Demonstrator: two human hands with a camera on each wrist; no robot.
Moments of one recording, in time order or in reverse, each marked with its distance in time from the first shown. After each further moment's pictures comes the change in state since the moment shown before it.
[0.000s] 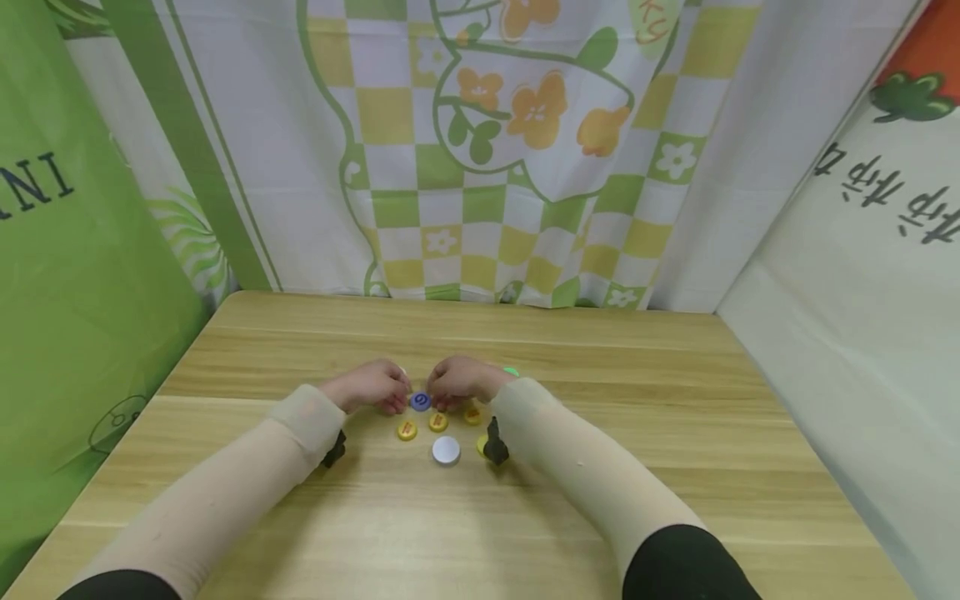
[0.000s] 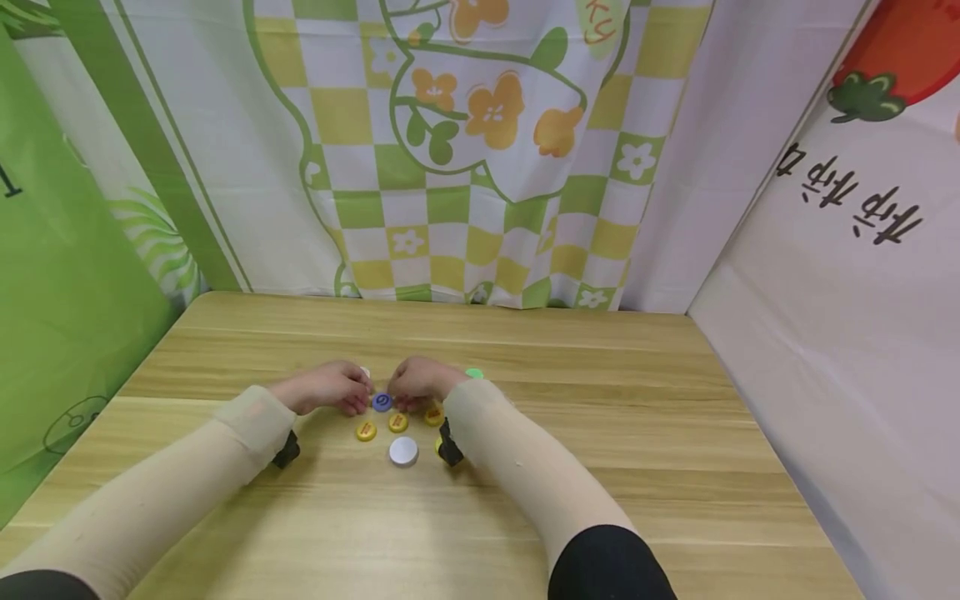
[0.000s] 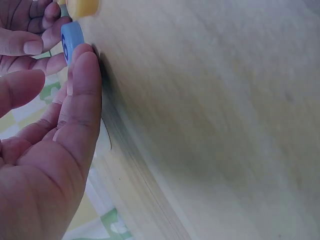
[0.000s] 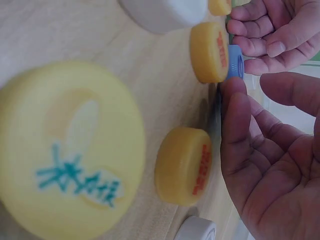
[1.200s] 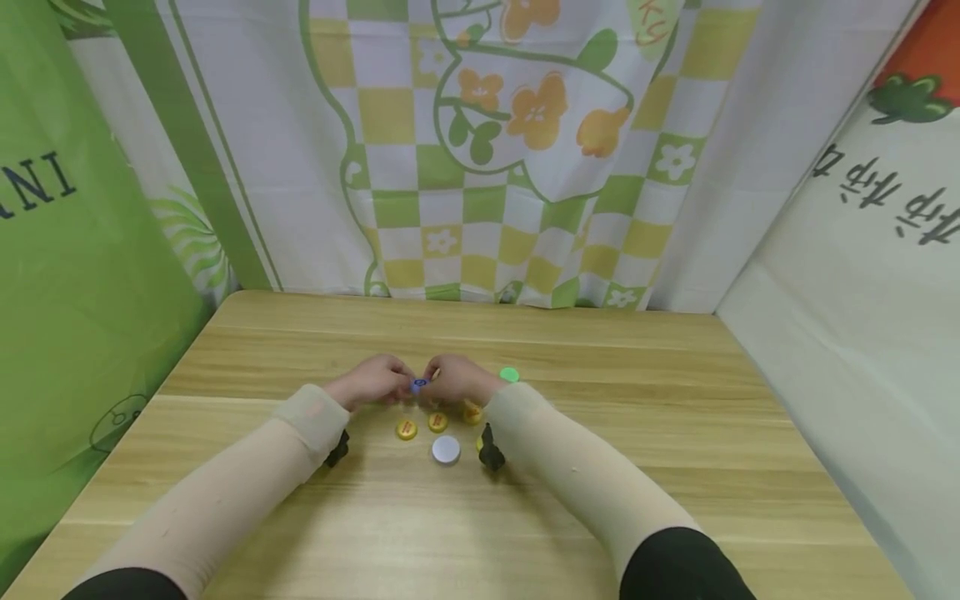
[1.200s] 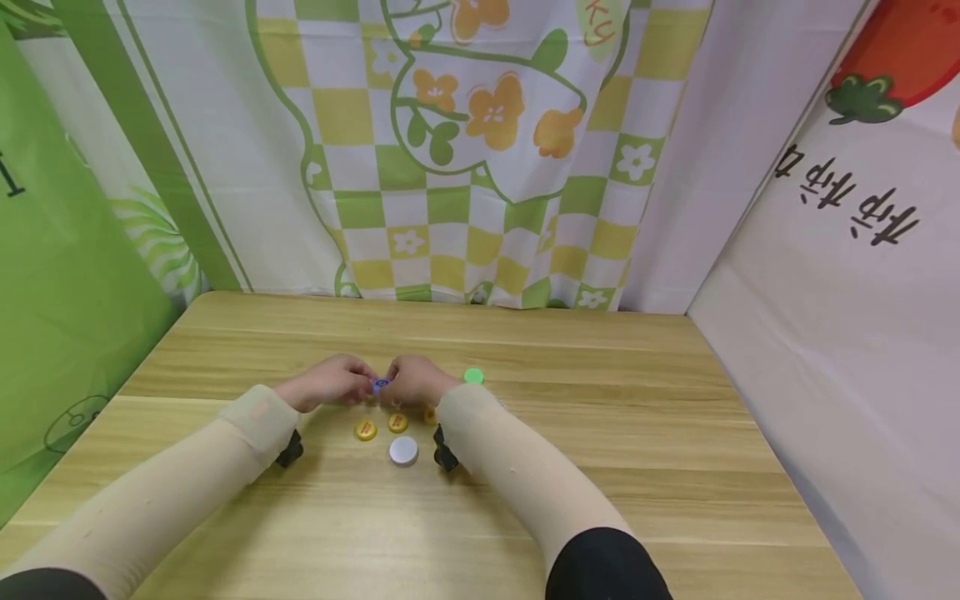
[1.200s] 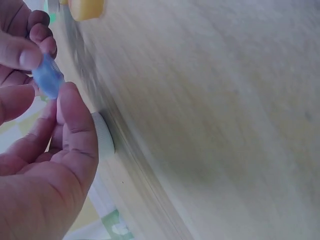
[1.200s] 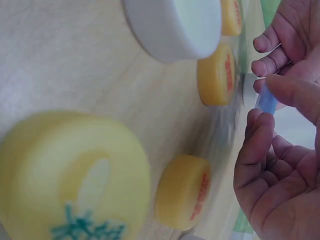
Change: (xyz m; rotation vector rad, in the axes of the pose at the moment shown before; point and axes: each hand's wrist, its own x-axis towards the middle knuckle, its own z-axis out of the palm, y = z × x) left_hand 0.002 0.002 0.001 -0.022 0.088 0.050; right_hand -0.004 -0.007 0.010 -0.290 0.168 -0.098
